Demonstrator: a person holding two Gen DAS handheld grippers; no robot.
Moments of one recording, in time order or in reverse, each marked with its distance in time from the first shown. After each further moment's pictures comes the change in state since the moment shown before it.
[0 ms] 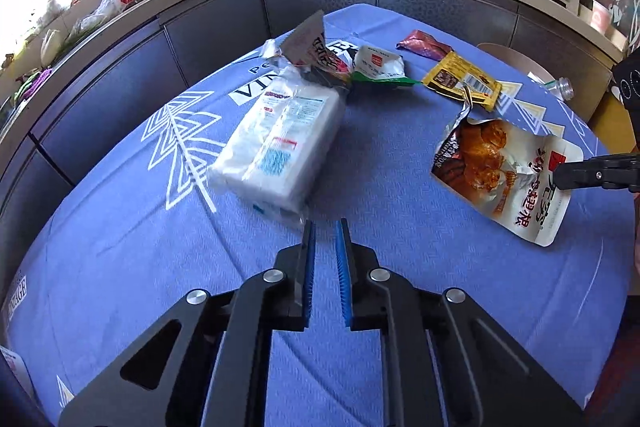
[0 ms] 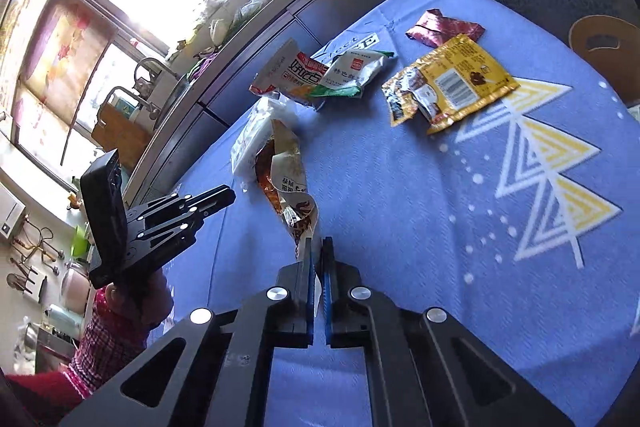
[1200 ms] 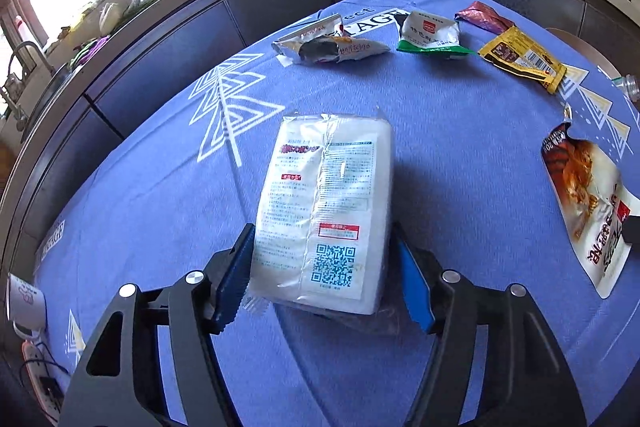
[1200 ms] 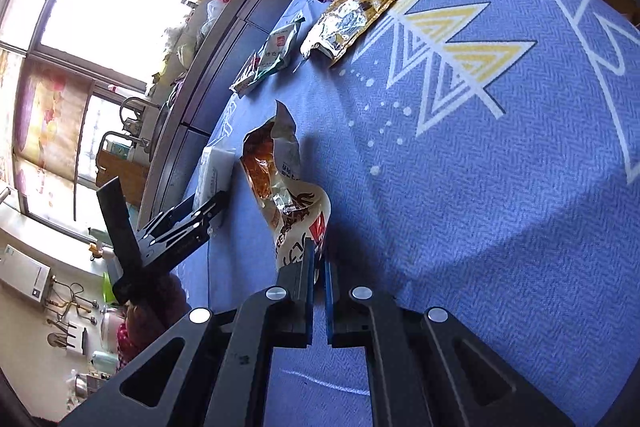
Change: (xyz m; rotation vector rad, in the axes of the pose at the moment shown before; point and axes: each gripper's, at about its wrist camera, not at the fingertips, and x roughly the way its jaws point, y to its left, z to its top) left arm 0.015 -0.023 -0.007 -0.120 0.092 0.267; right arm -0.012 -0.055 -0.039 0.254 0.019 0.057
